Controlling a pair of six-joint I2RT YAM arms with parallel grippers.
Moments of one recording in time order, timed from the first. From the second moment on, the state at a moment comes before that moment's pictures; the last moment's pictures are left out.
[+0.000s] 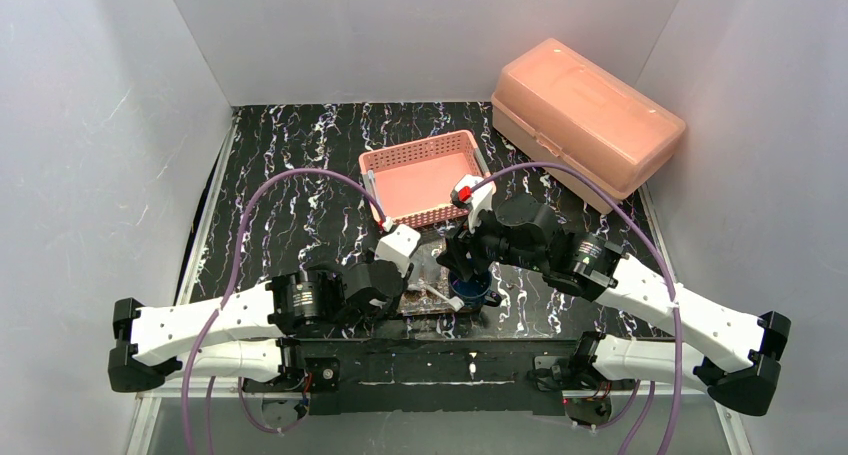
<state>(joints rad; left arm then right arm) -1.33 0.97 0.94 -0.74 -0.54 -0.49 1.06 1.01 1.05 -0.49 -0.01 0.15</state>
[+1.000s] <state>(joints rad) -1.33 0.96 1.01 -0.82 -0.46 -0.48 1.06 1.01 1.05 -0.49 0.07 0.15</state>
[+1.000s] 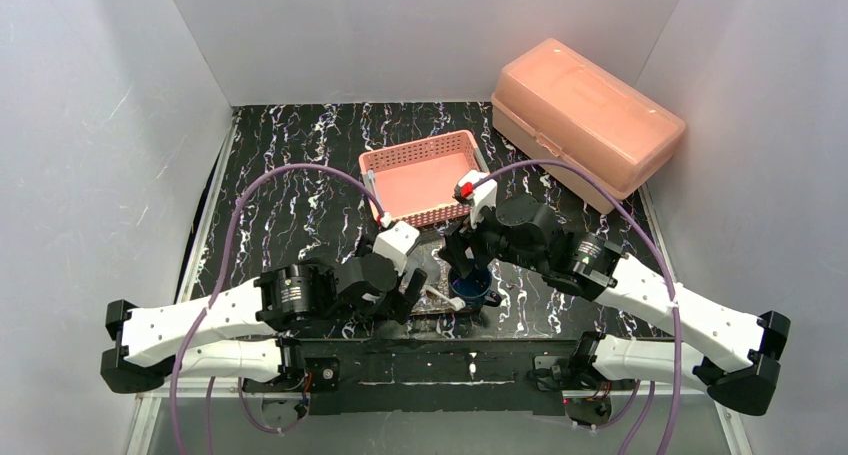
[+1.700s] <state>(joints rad) -0.97 0.98 1.21 -0.91 -0.42 -0.36 0.59 1.18 1.13 -0.48 -0.02 0.16</state>
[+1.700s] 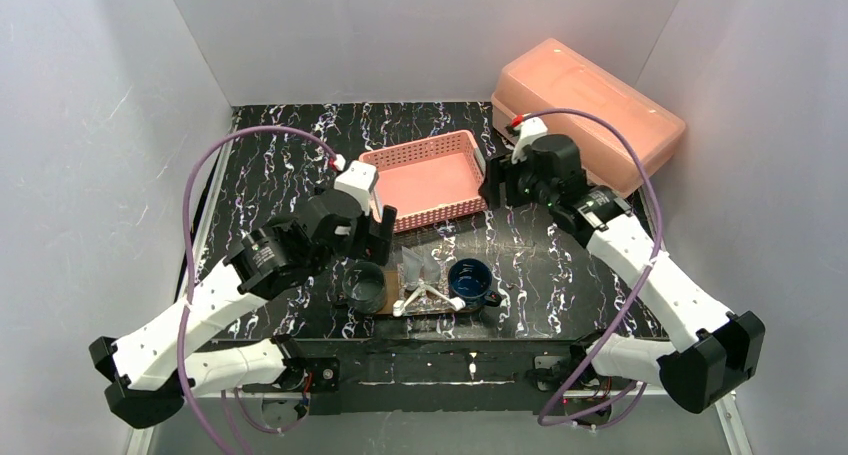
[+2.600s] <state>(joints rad) -0.51 0.71 1.00 -0.86 -0.28 -0.31 0.34 0.77 0.91 -0.37 0.00 0.26</state>
